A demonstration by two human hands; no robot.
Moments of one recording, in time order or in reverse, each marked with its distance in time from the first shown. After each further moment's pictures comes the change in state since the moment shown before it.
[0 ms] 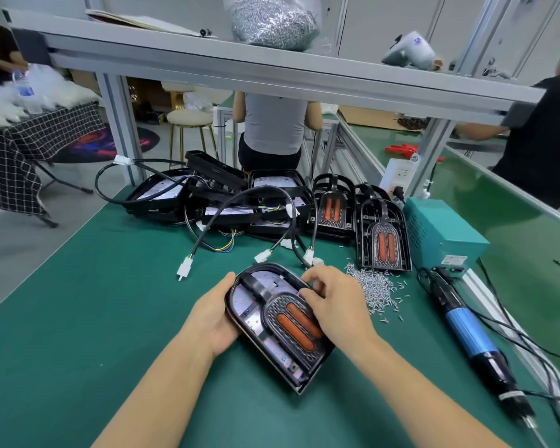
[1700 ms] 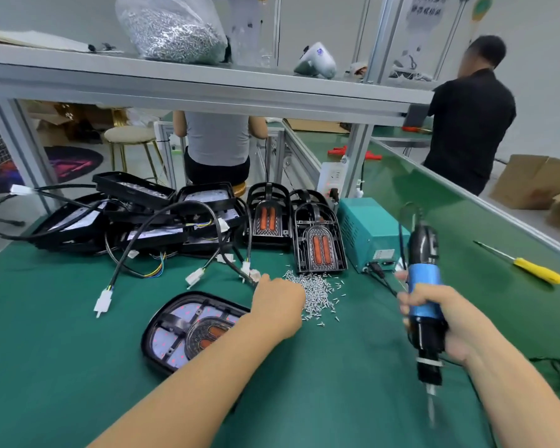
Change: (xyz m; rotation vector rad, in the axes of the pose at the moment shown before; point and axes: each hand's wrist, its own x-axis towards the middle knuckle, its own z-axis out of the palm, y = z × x) left_hand 0.026 -0.075 0.157 2.390 -0.197 0.725; right_hand -0.034 0.134 -0.167 1.003 0.087 0.750
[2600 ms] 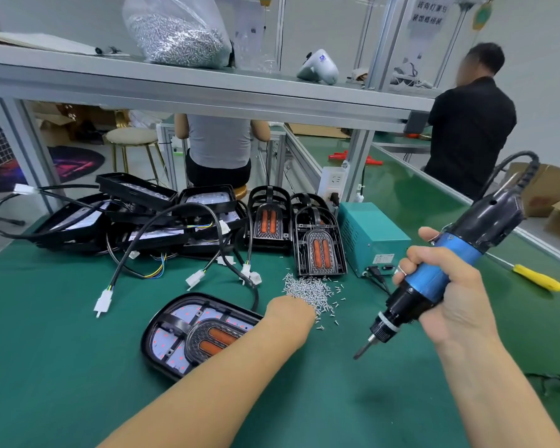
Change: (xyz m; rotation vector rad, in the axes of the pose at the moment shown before) left_hand 0.010 0.020 0.011 0.105 -0.206 0.096; right_hand -0.037 -0.030 0.050 0.441 -0.040 -0.504
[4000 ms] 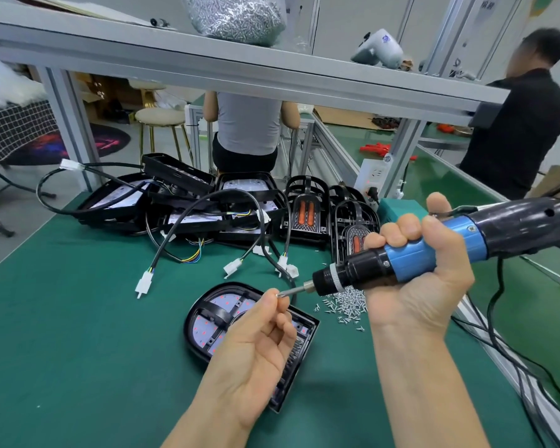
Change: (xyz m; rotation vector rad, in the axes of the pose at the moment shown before) left_hand -0.127 -0.049 0.015 -2.931 0.428 -0.231; right_hand -0.028 0.056 0.115 0.476 -0.132 -0.130
